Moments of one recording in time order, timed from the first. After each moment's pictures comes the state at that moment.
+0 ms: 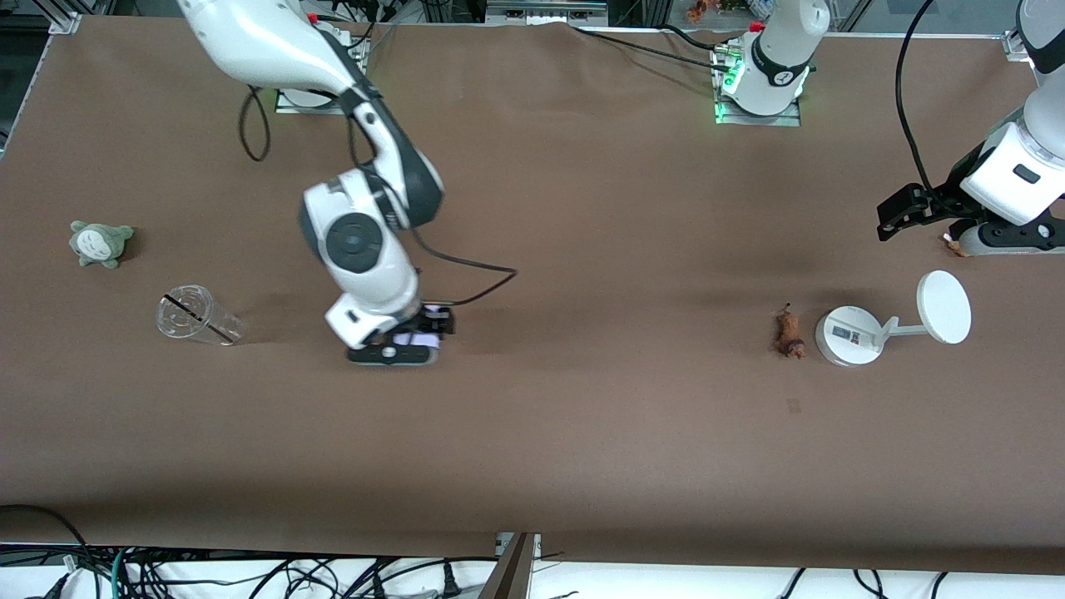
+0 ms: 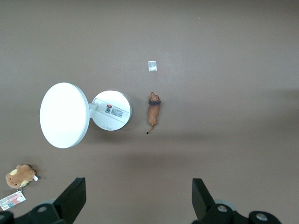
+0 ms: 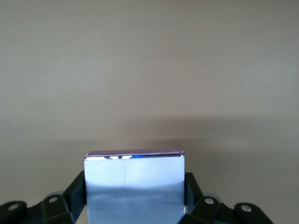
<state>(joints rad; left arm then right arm) -0.01 0.01 -0.03 -1.69 0.03 1.70 -0.07 0.44 0.57 0.01 -1.56 -0.06 2.18 0.49</state>
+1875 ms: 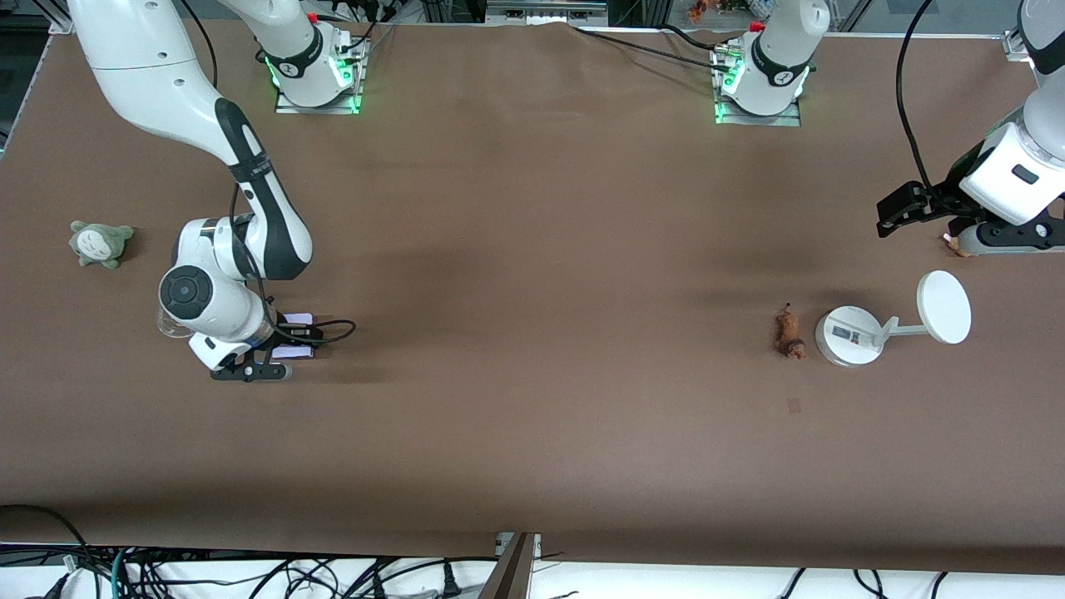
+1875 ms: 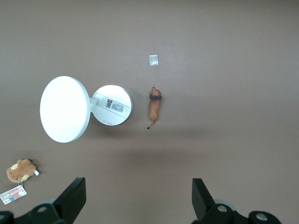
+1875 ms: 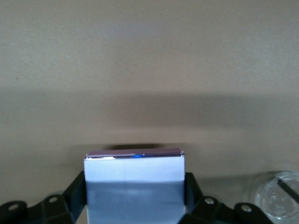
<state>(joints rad) -0.01 0.01 -0.03 -1.69 0.03 1.67 -0.07 0.17 0.62 -0.08 -1.83 0.01 2.42 0.07</state>
